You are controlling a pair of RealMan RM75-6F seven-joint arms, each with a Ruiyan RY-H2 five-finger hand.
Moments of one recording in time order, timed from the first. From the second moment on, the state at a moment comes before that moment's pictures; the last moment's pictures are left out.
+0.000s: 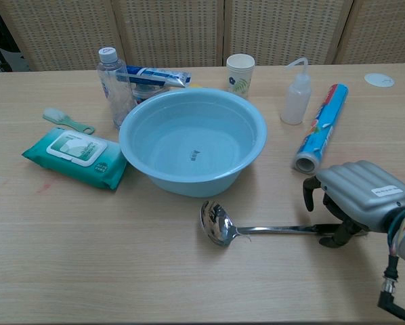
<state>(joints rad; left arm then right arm) -0.06 -1.03 -0.07 -1.64 1.45 1.49 -0.09 0.35 -1.82 0.10 -1.46 -1.20 1.17 -0.77</state>
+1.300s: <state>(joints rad) -0.07 -1.03 -0.07 -1.64 1.45 1.49 -0.08 0.41 -1.80 0.08 -1.50 -1.07 1.12 -0.81</state>
